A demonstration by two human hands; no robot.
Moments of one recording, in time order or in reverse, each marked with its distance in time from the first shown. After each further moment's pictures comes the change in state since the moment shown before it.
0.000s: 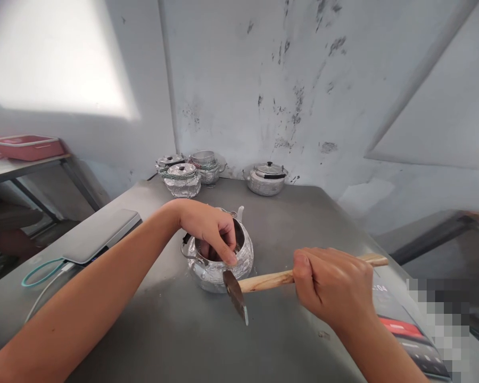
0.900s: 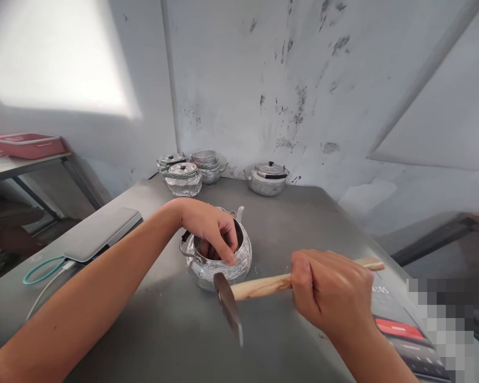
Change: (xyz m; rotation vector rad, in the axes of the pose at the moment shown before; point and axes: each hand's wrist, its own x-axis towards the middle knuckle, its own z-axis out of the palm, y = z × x) left_hand 0.003 -0.004 -0.002 -0.116 -0.070 0.028; right_hand 0.004 -0.010 -0.004 -0.025 -0.016 -0.007
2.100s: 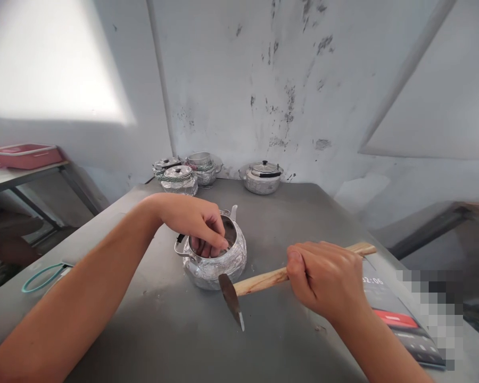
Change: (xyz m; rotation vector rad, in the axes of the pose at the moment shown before) left_hand -0.025 0.022 0.010 0.232 0.232 -0.093; right_hand -0.001 0.012 0.000 0.026 -0.015 -0.072
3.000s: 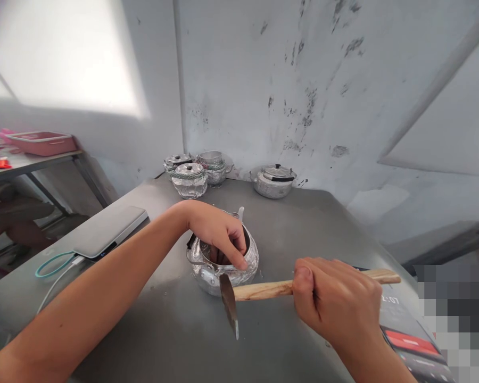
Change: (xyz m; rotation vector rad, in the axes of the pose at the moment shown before) left_hand 0.025 -0.013 0.006 -0.055 -0.170 0.130; right_hand -0.002 -0.015 0.001 -0.041 0.011 0.021
